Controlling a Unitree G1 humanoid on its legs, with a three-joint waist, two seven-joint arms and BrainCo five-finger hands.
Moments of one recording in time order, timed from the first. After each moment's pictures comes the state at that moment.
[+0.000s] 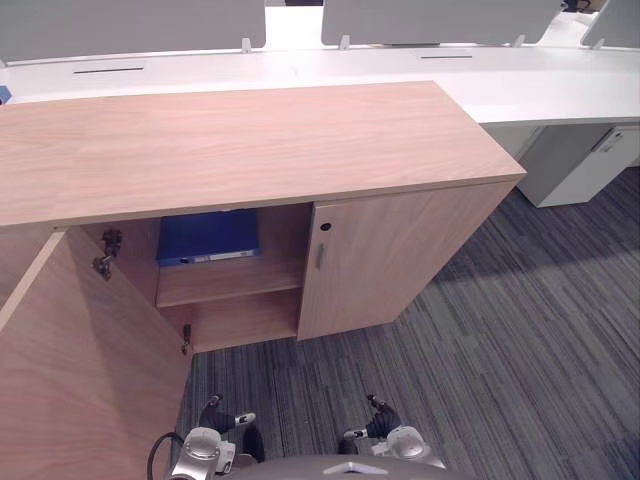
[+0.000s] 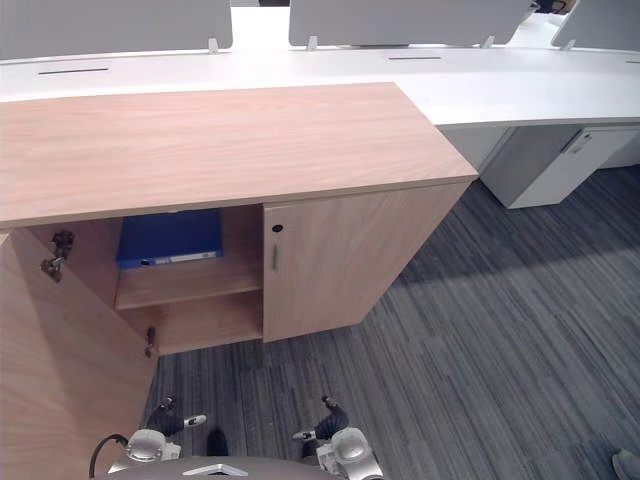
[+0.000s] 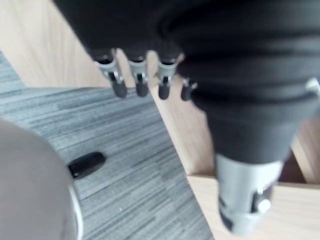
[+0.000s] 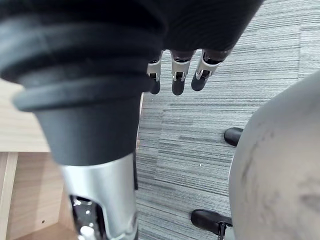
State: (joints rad) left arm 0.06 0.08 -0.04 1.00 0.16 -0.01 0.17; right arm 0.03 -0.04 0.06 0.99 -0.18 -0.04 -0.08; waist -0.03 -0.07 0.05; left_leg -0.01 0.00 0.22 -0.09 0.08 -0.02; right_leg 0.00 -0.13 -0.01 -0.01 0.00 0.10
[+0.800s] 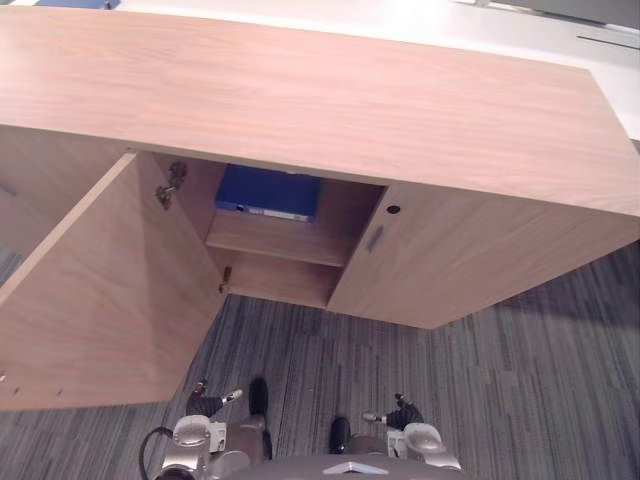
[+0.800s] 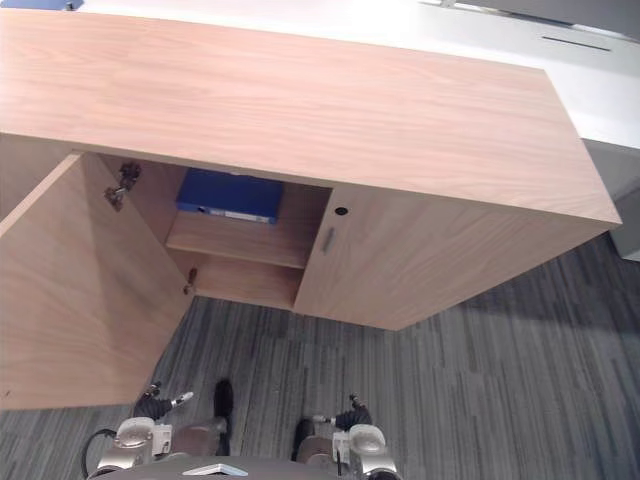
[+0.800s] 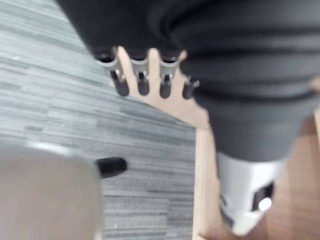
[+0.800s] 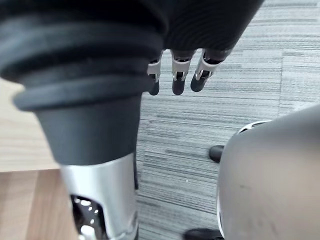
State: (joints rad) left arm 0.03 0.06 0.12 0.95 0.05 -0.02 0.19; right arm 0.02 -0.02 -0.15 0.99 -0.06 -0.02 -0.15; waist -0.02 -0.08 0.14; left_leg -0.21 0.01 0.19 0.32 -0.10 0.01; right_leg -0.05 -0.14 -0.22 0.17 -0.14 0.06
